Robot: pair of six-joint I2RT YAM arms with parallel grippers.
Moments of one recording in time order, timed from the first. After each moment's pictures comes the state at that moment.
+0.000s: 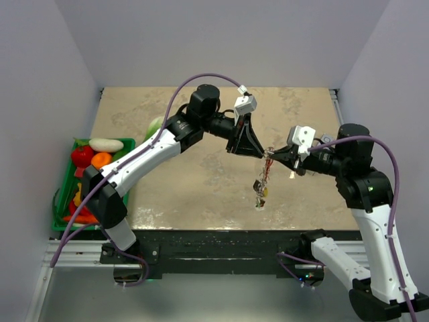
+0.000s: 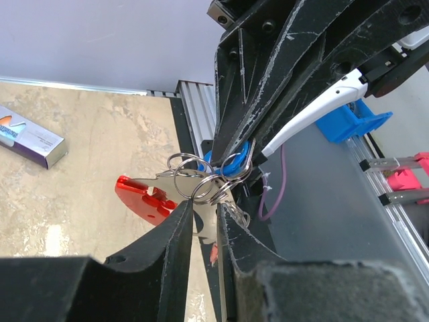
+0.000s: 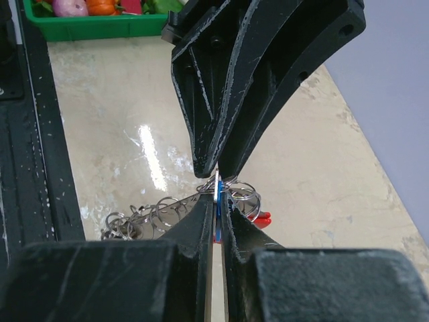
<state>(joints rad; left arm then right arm) -0.76 1.69 1.62 -0.16 1.10 -0.15 0.22 0.85 1.28 -0.82 -0.83 -0.61</state>
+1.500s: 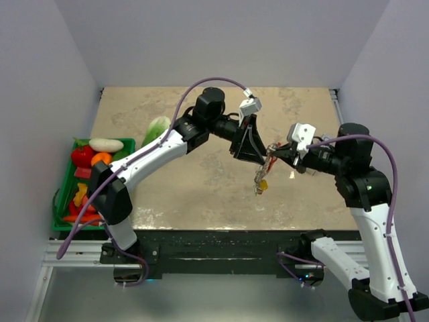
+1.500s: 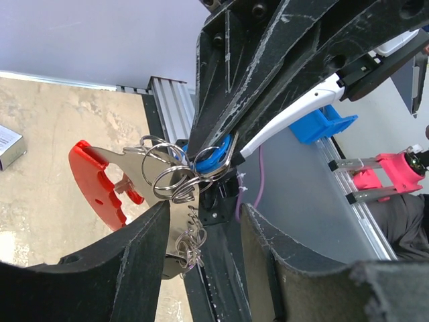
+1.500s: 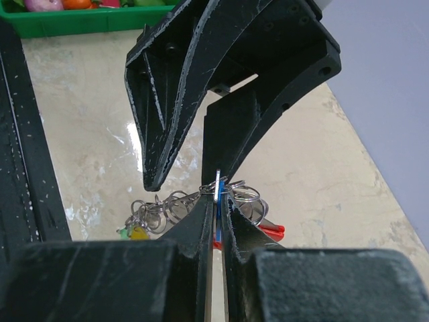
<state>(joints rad) -0.76 1.75 1.60 -0.06 1.17 -0.28 0.21 0.85 1.26 -0.79 -0.78 -0.59</state>
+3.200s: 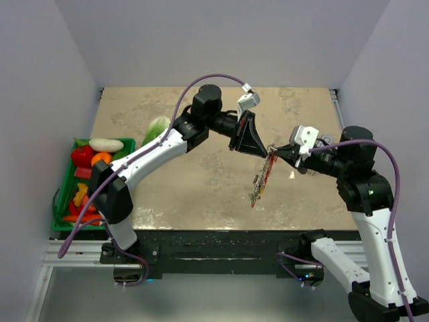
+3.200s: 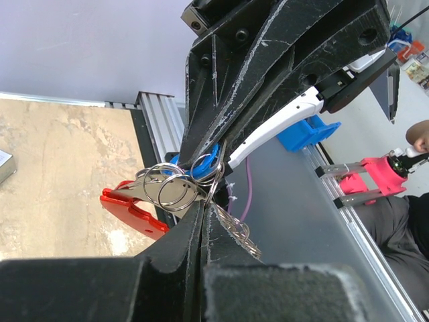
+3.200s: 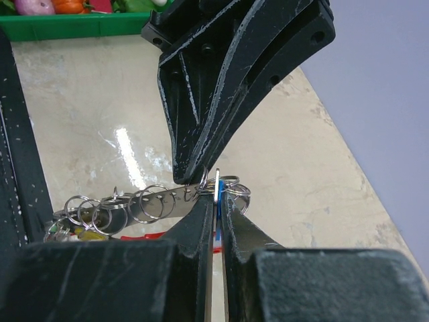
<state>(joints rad) -0.76 1.75 1.60 0.08 1.22 -0.40 0.21 0.83 1.24 -0.76 -0.78 -0.60</state>
